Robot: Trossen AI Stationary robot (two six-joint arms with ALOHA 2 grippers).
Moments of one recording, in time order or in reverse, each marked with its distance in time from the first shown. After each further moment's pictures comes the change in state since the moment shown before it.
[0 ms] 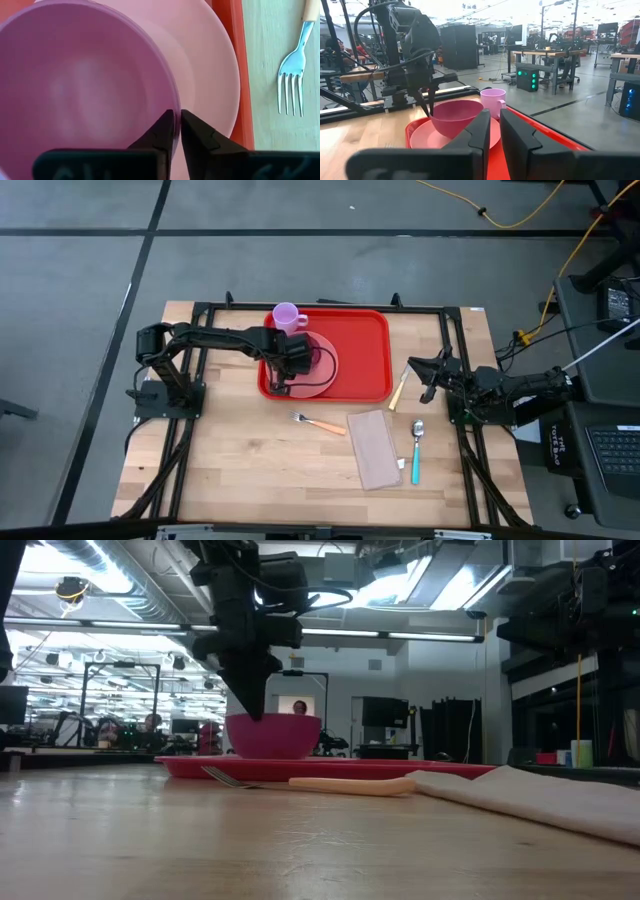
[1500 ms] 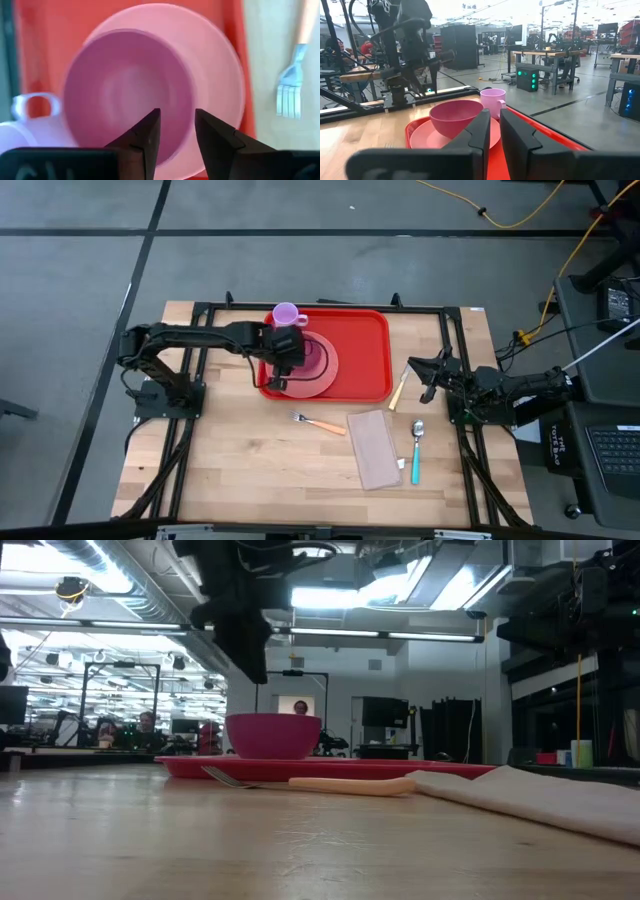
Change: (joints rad) left arm -0.006 -0.152 0.000 -0.009 -0.074 -0.020; right arm 0.000 0.000 0.000 0.000 0.000 -0.002
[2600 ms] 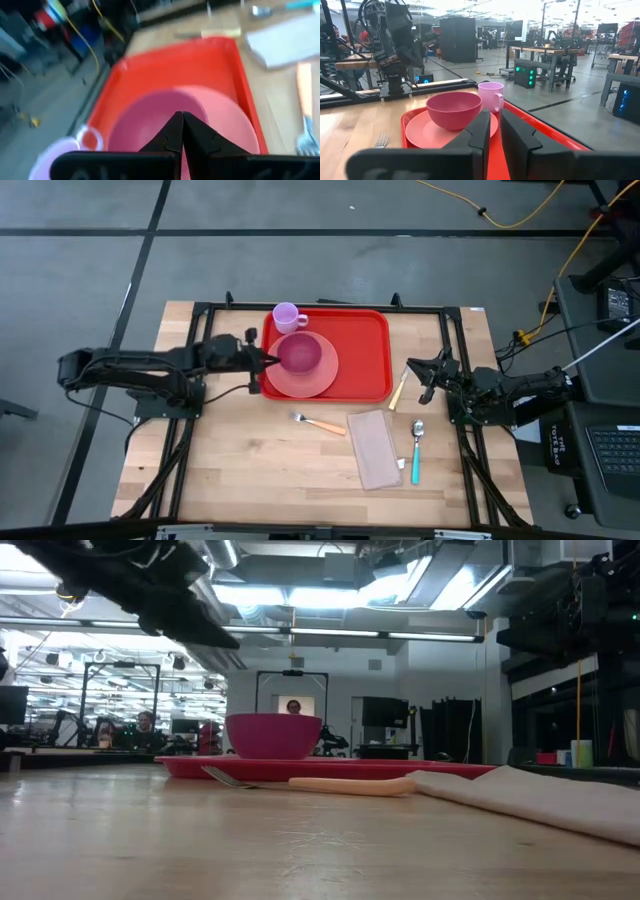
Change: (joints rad) left arm 0.010 -0.643 -0.741 0.833 0.028 -0.005; right arm 0.000 0.000 0.000 -0.043 0.003 -0.025
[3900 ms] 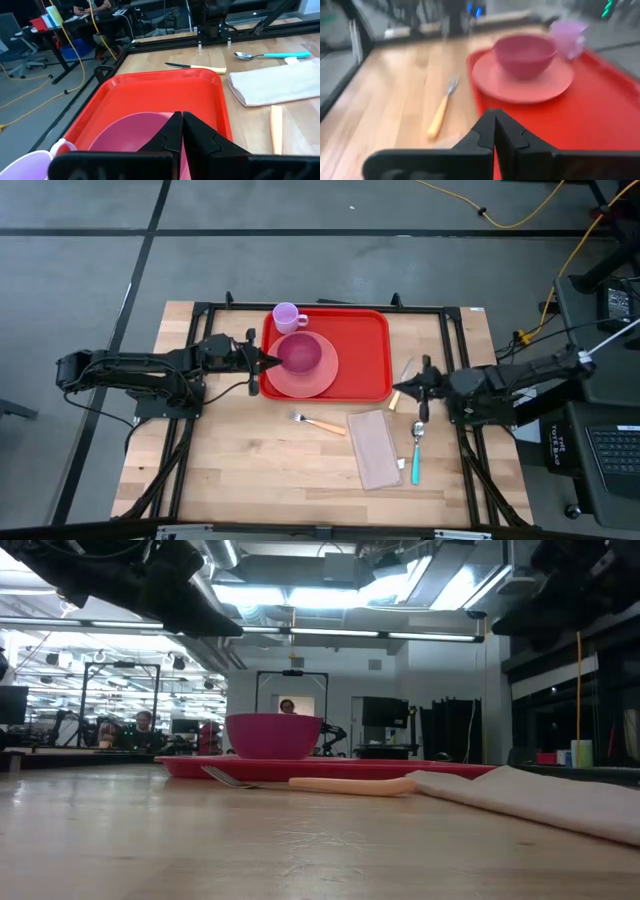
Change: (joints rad) left arm 0.011 -0.030 -0.054 0.142 0.091 -0.157; right arm 0.100 0.517 0.335 -0.254 -0.258 0.273
